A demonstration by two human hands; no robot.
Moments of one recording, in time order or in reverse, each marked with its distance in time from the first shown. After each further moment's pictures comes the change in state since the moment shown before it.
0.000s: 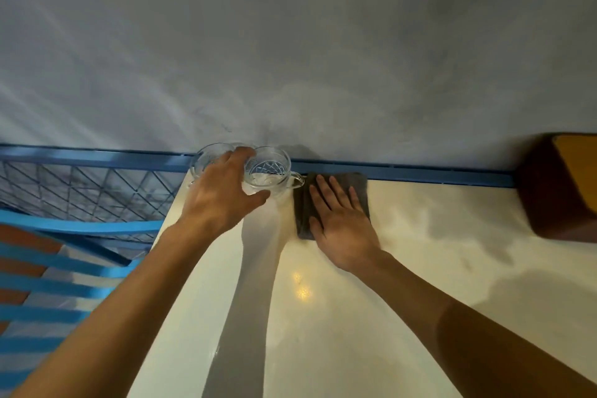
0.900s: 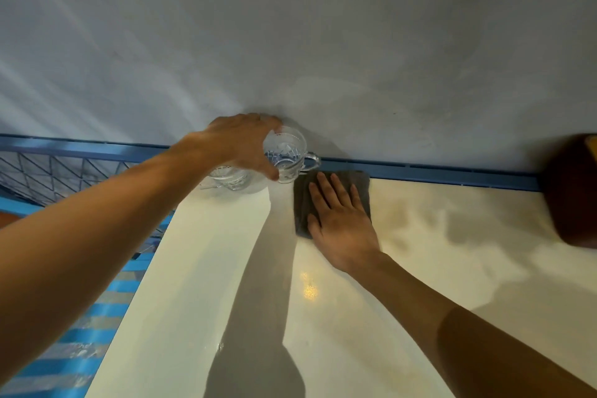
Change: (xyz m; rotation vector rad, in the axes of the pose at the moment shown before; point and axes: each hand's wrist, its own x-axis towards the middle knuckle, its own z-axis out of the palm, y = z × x) left_hand 0.081 0.009 -0.029 0.453 -0.381 0.235; right_hand 0.011 -0.017 0.005 0.003 -0.015 -0.012
